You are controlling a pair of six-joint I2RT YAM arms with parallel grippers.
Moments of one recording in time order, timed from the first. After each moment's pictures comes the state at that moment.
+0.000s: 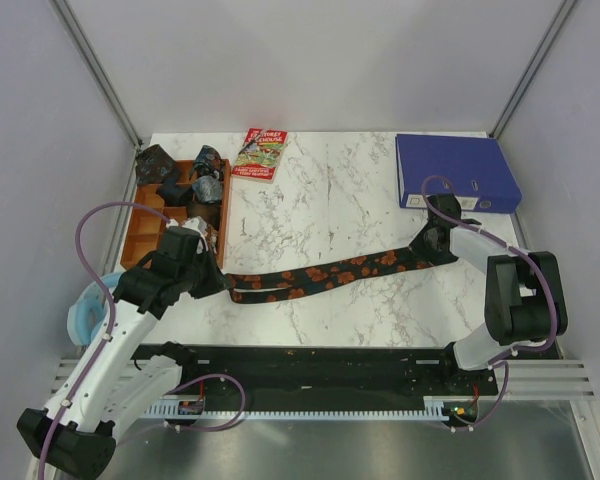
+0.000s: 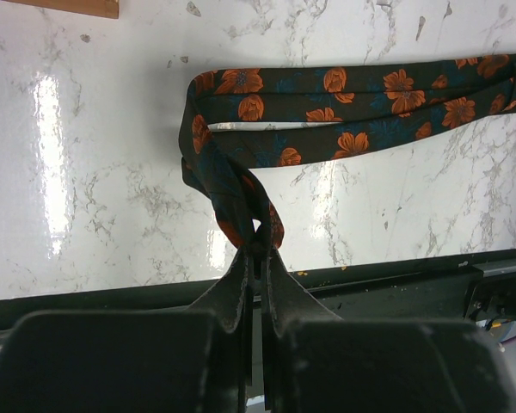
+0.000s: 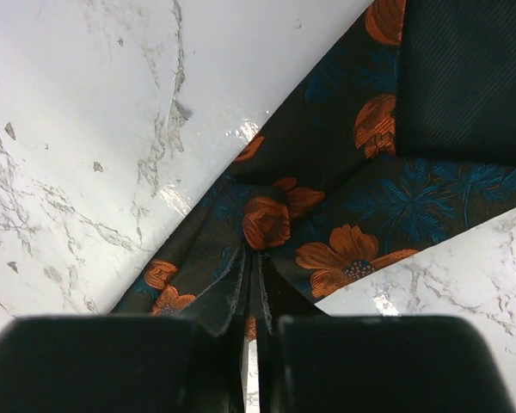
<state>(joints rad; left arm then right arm) -0.37 0.80 0.83 -0.92 0.06 -0.61 0.07 1.57 0.84 -0.39 0.05 0.80</state>
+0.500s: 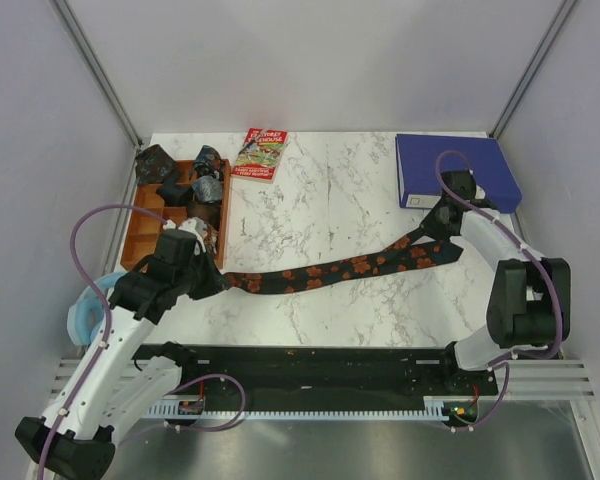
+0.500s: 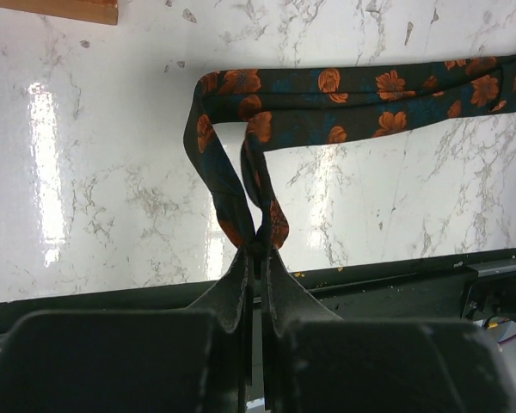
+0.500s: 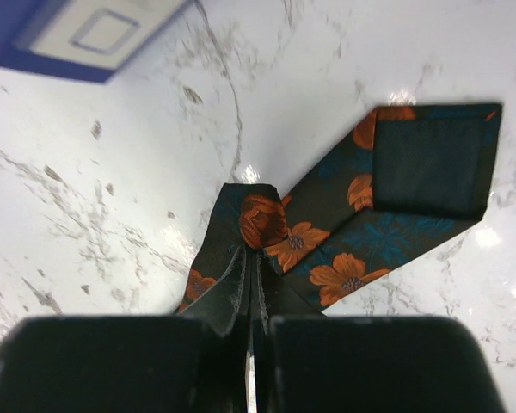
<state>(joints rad) -0.37 0.76 0.82 -0.93 0.05 -0.61 0.02 1.55 1.02 -0.50 0.11 0.73</state>
